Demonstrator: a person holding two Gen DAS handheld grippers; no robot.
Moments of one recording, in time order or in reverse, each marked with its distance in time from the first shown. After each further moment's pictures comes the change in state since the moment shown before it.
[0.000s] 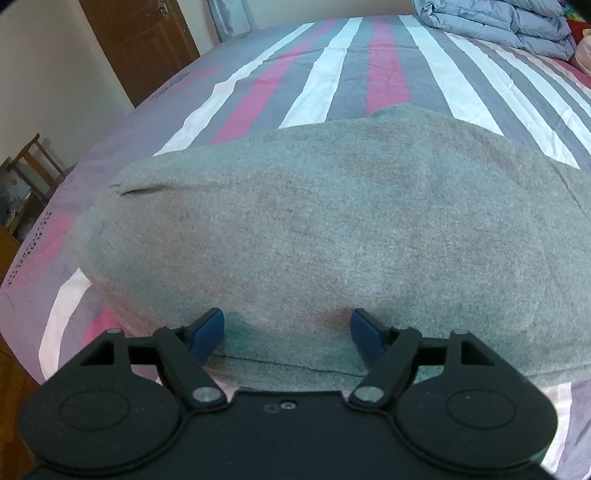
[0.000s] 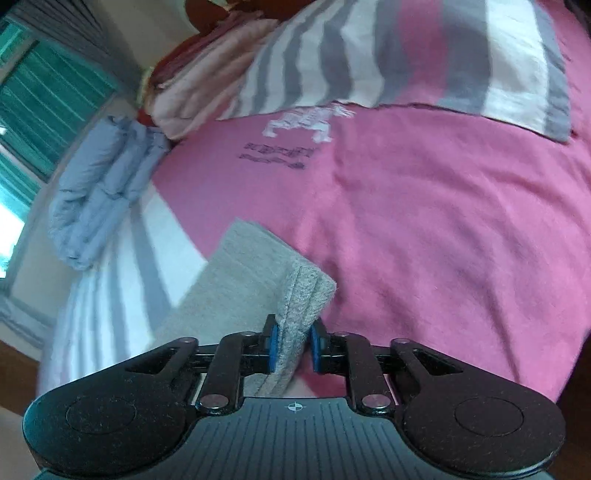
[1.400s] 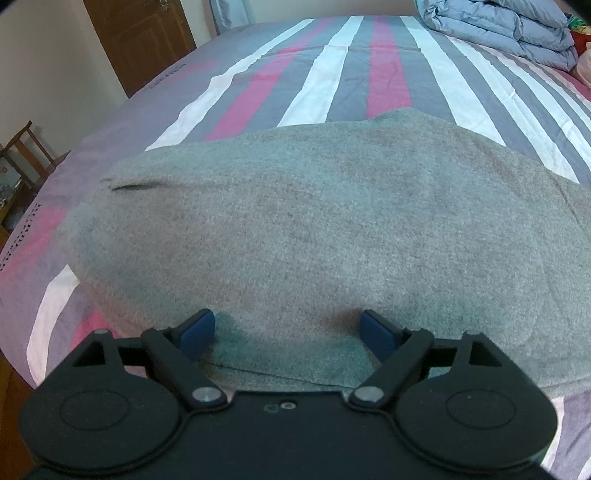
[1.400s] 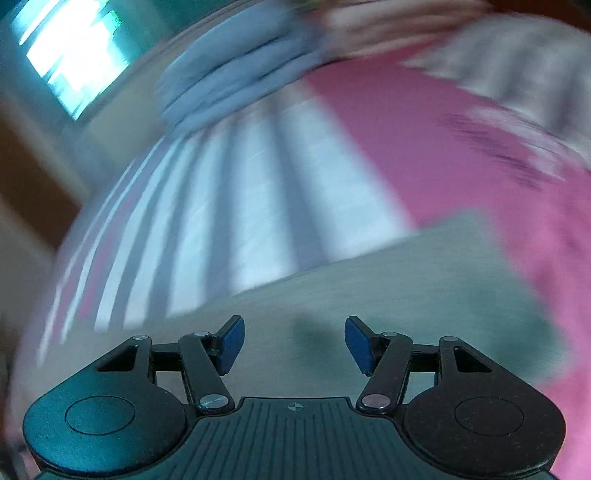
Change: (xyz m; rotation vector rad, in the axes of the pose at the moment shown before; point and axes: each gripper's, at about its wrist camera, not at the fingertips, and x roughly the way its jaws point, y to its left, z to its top) left arm 0.008 0.011 0.007 -0.033 0.021 -0.046; right arm 0.030 0.090 0.007 -0.348 0.181 0.159
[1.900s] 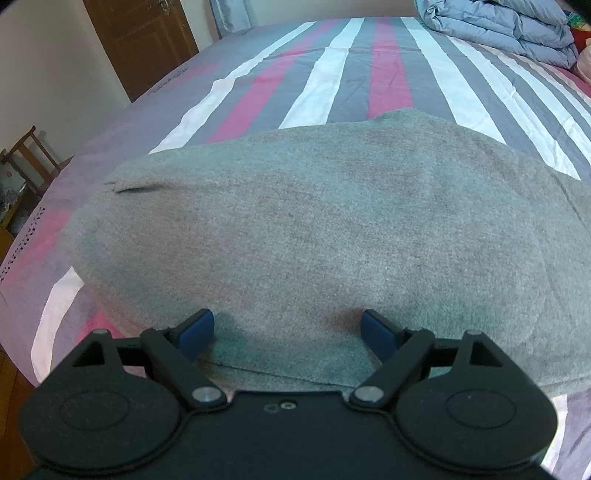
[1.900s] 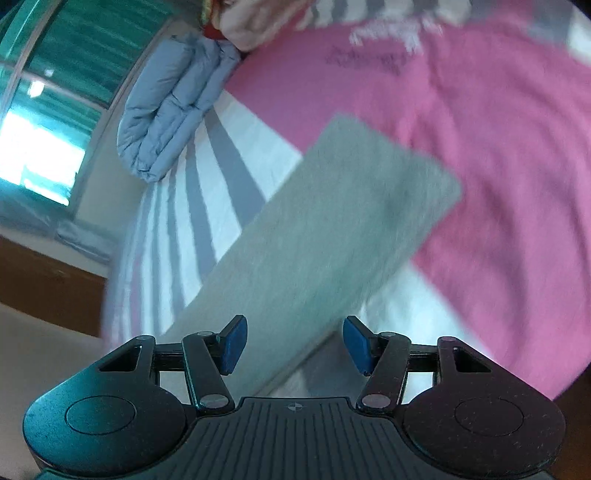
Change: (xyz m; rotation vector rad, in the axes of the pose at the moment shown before) left arm -0.001 -0.003 -0.002 0.007 -0.011 0.018; right arm -0.041 -0.044 -0.048 0.332 0.106 0.140
